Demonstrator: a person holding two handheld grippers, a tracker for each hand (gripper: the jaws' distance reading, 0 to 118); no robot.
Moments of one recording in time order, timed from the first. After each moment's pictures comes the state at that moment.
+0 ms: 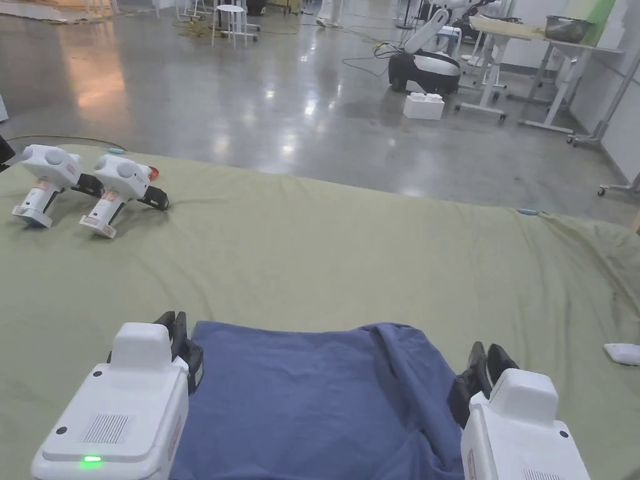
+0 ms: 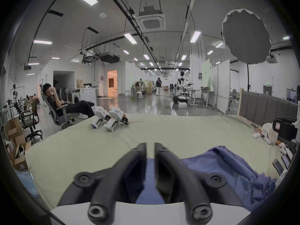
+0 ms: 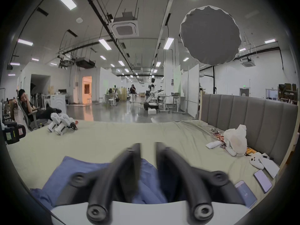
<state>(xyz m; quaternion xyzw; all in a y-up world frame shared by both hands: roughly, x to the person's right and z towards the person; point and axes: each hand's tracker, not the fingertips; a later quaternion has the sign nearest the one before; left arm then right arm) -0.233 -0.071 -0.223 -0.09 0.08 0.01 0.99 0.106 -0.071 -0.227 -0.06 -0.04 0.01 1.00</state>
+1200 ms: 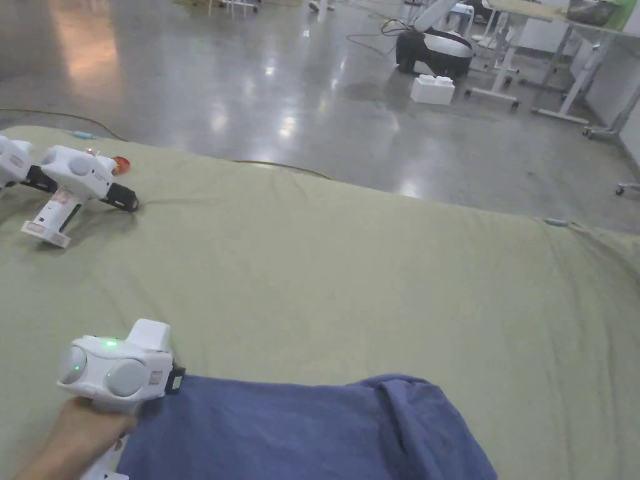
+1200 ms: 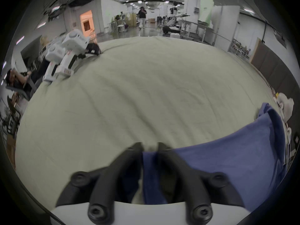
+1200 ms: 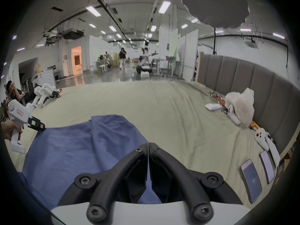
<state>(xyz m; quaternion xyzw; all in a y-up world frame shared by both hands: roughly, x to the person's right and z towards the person) -0.302 -0.213 -0.515 -0.44 -0.01 -0.01 0.90 0.169 -0.158 -0.314 -0.28 -0.08 0.00 0.96</state>
